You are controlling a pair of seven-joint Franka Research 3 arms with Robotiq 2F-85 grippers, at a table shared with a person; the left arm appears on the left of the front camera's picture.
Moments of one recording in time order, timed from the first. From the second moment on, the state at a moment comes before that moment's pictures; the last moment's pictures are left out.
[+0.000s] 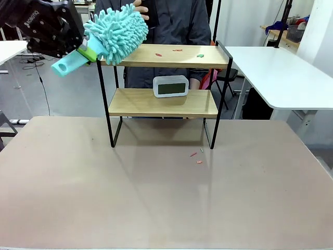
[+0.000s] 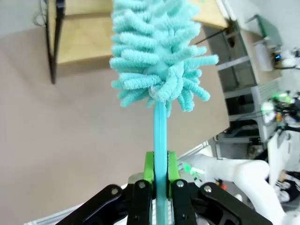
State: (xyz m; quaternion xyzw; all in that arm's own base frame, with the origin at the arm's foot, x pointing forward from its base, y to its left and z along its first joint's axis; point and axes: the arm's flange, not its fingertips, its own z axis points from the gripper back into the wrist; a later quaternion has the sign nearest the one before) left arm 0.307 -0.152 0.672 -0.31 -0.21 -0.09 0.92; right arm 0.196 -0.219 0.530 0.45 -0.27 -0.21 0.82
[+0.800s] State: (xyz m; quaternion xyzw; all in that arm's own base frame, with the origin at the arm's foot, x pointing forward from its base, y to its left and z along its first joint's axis) left arm 0.317 -0.125 0.693 -0.31 -0.24 -0.08 0.92; right arm 0.196 -0.219 0.530 0.45 -0.27 -0.21 0.82
